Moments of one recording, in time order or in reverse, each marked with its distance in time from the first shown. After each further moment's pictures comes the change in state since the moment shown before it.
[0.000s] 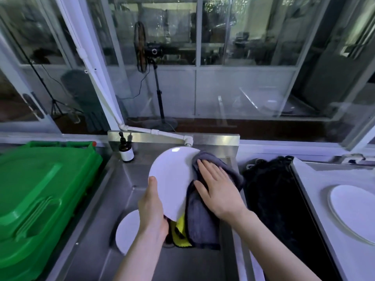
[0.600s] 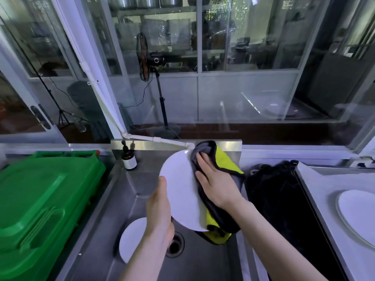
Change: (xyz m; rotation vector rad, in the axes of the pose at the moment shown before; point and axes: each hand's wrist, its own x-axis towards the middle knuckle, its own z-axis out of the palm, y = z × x) left_hand -0.014 0.012 0.027 0.131 -0.037 0.015; right_hand 0.039 0.006 -0.008 0.152 0.021 0.031
